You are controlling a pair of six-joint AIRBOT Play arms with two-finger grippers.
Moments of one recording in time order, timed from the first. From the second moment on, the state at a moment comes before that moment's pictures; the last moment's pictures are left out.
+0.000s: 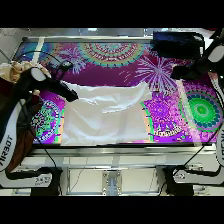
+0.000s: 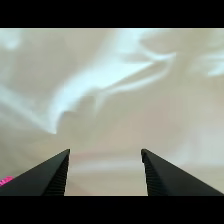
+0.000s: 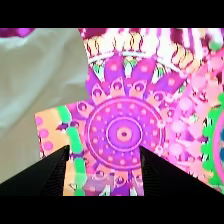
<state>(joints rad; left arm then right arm) -0.15 -1.44 1.29 1.28 -1.14 -0.79 -0.13 -1.38 1.59 -1.41 1.36 1.43</state>
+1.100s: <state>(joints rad) -0.36 -1.62 1.30 1.70 -0.96 -1.03 -0.17 -1.19 0.89 -1.06 1.30 1.24</state>
